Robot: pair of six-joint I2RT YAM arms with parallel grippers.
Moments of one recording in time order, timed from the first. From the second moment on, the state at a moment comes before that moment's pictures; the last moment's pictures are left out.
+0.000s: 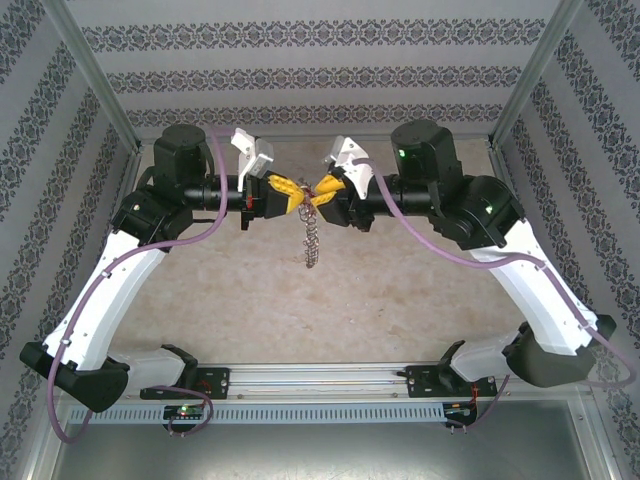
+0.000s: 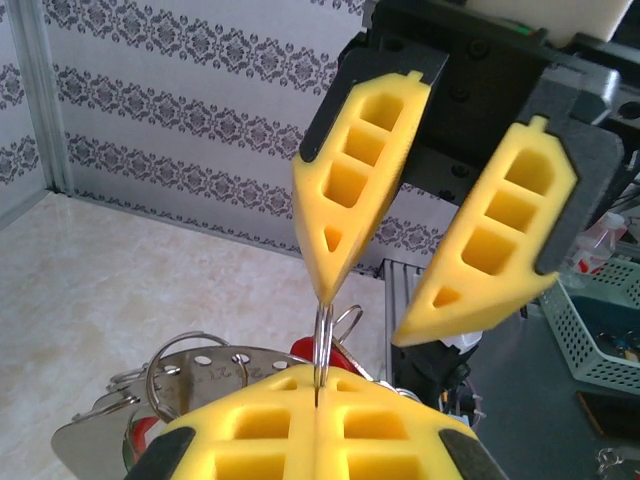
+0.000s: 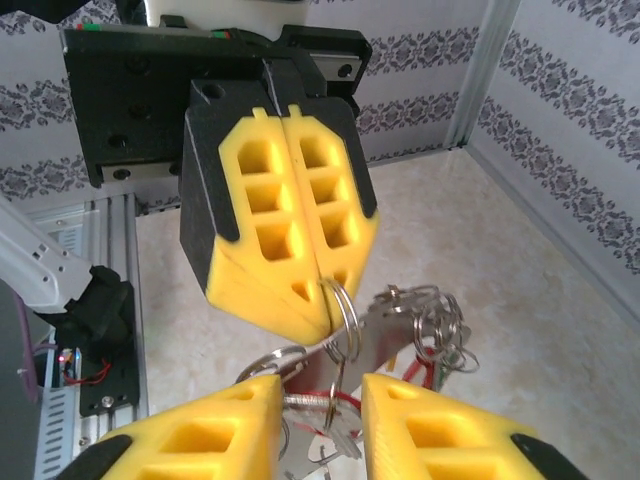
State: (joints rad) left arm -0.43 1.24 1.55 -0.60 0.97 0.05; right arm 0.78 1.35 1.88 -0.96 -0.41 -0.19
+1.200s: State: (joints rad) left arm -0.42 1.22 1.51 -0.47 1.01 -0.08; right arm 0.76 1.34 1.84 -0.87 -0.48 -0.12
